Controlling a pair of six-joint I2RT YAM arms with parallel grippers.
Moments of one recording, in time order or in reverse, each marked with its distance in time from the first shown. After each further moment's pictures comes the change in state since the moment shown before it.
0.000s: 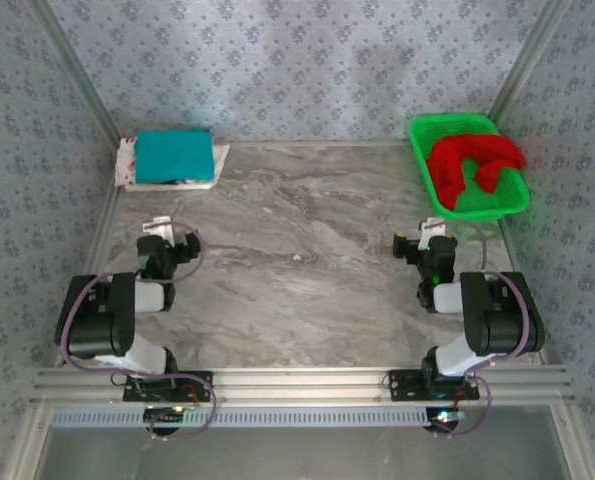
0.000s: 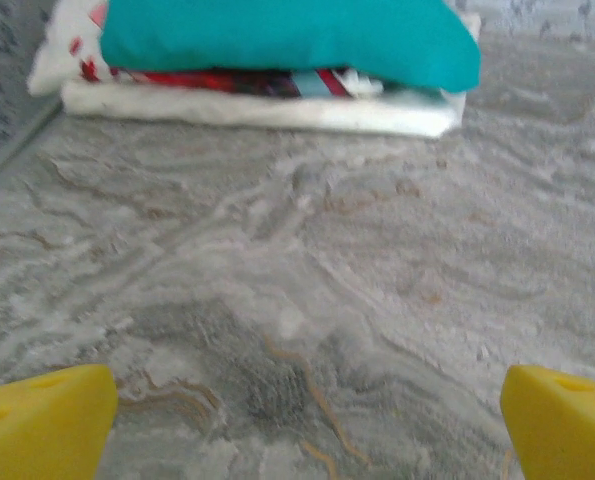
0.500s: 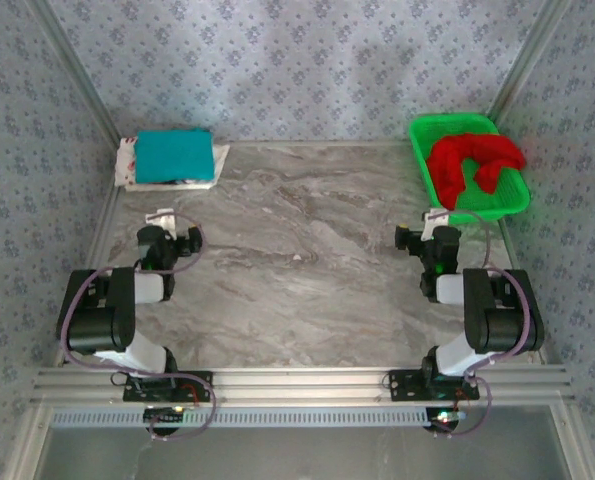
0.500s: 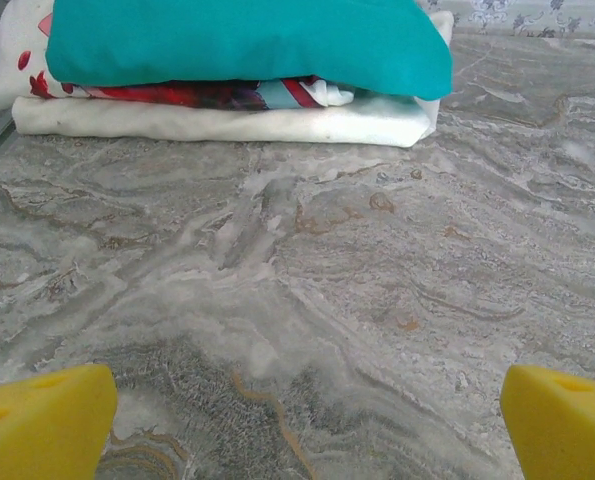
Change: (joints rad) left arm 0.000 0.021 0.089 -0.086 0.041 0.019; right arm -0.029 0.008 0.077 -0.064 -0.037 0.002
